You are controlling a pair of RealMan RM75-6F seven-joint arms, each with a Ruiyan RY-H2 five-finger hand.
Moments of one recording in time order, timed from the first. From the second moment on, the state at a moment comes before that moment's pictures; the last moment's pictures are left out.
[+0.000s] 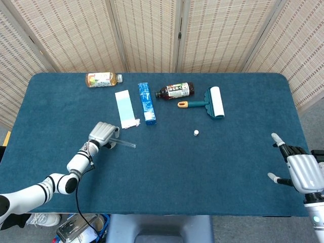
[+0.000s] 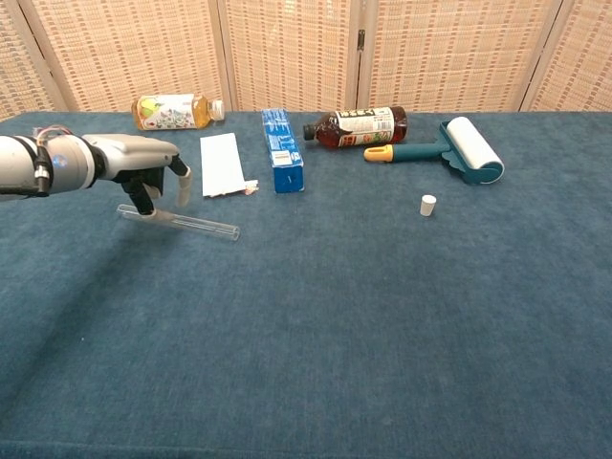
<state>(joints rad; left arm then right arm) -0.94 -1.56 -0.18 -1.12 0.95 0.59 0.33 0.13 -0.91 0.06 -1.82 -1.49 1.39 -0.05</state>
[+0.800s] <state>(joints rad) -1.00 -1.61 -0.13 -1.08 0.83 0.59 0.40 0.11 -0.91 0.05 -1.80 -1.49 1.42 -0.01</state>
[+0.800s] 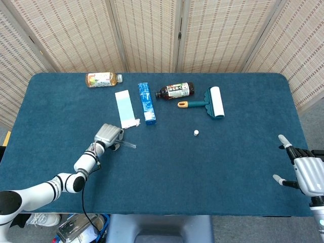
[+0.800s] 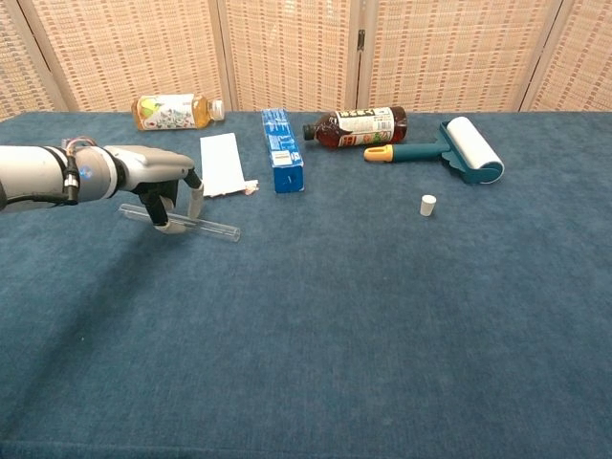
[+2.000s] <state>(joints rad) -0.80 -1.32 -0.16 -1.53 0.90 0.86 0.25 0.36 -0.96 0.19 -1.77 -1.38 1.15 -0.09</state>
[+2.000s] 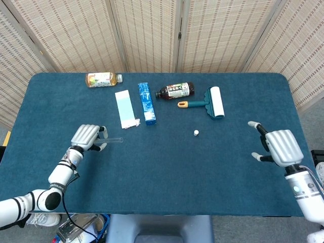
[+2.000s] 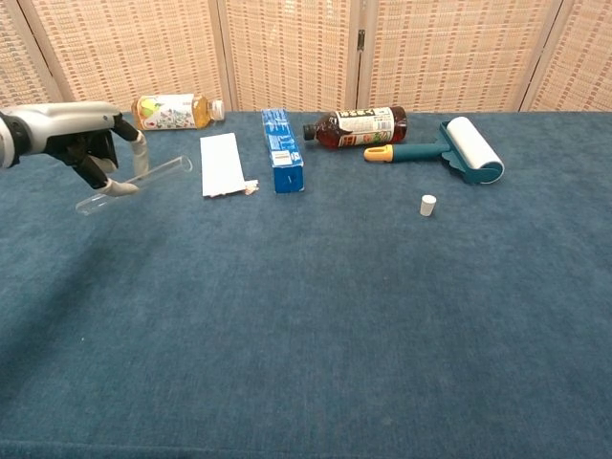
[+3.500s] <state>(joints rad) -0.70 -1.19 -0.10 -1.77 1.00 0.94 0.27 0.96 -1.62 0.21 -1.00 -0.84 0.56 -0.34</state>
